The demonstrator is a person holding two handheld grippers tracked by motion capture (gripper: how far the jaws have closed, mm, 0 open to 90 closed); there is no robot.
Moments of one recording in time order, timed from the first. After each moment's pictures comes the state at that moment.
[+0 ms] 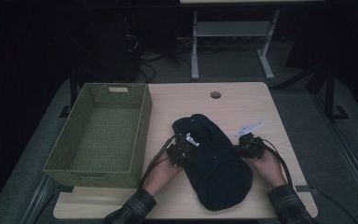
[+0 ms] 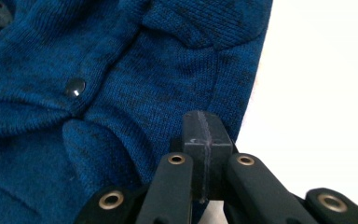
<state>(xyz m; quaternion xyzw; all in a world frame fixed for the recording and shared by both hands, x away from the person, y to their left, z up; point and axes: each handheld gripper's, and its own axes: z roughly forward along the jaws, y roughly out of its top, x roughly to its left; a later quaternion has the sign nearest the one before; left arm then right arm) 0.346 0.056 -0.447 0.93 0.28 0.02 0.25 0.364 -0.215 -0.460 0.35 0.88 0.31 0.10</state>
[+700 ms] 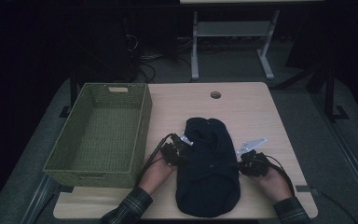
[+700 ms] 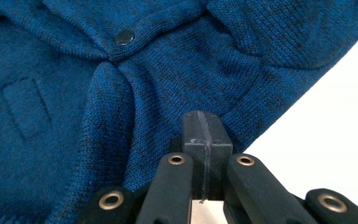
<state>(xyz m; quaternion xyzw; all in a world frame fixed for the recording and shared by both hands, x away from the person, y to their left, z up) 0.344 0.072 -0.447 0.93 0.28 0.04 0.25 0.306 -0.212 -0.457 0.32 0.89 0.30 0.07</state>
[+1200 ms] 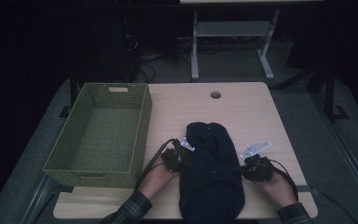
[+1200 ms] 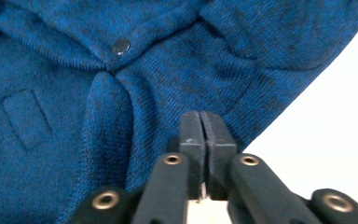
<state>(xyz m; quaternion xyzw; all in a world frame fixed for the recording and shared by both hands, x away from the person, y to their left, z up) 0.332 0.071 -0.446 0.92 0.28 0.00 0.27 0.294 -0.219 -0.454 0.33 0.89 0.30 0.06</state>
